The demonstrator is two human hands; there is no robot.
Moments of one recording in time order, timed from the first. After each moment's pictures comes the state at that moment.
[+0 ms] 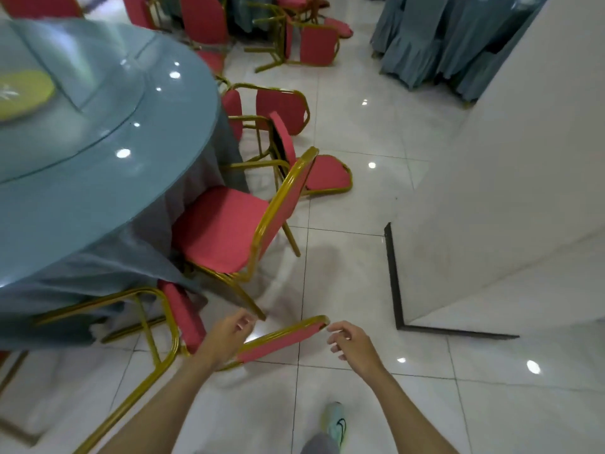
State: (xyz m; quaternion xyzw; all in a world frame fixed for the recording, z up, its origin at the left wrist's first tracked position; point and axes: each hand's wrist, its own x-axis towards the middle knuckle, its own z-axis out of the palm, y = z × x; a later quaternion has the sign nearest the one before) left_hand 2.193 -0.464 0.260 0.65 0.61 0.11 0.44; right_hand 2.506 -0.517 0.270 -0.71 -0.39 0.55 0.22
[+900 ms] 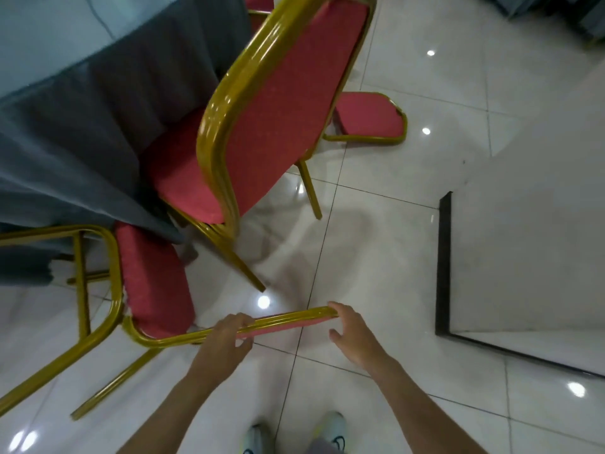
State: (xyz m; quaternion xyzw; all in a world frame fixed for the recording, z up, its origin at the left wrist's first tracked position) left_hand 2.248 -0.469 -0.058 0.64 0.68 0.14 0.33; right_hand 2.557 -0.412 -0.056 -0.62 -0.62 0.47 0.00
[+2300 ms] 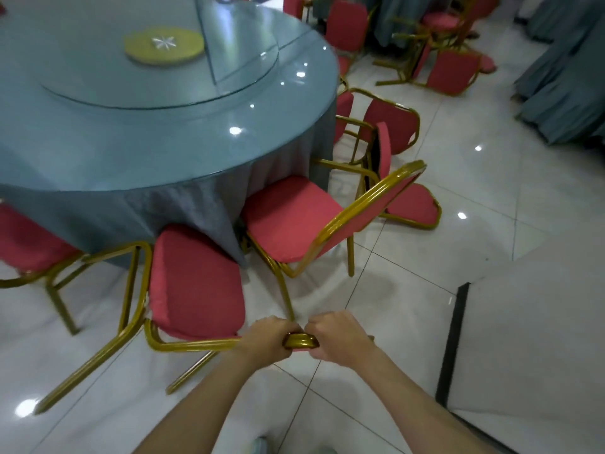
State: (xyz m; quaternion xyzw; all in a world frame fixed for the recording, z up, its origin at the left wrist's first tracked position) left_hand 2.228 -0.475 0.218 0.72 0.64 0.02 0.28; right_hand 2.420 -0.402 0.236 -0.27 -0.96 0.08 -0.05
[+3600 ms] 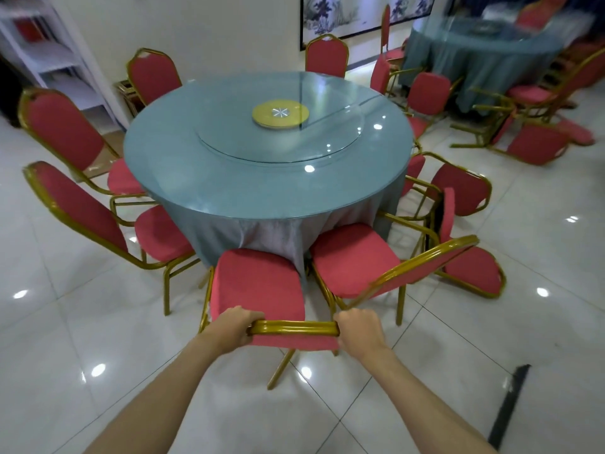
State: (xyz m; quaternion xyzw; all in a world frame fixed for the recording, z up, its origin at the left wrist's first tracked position) left_hand 2.071 -0.604 0.381 0.63 0.74 0.01 0.23; right_hand 2.333 -0.441 0.398 -0.32 -0.94 0.02 -0.11
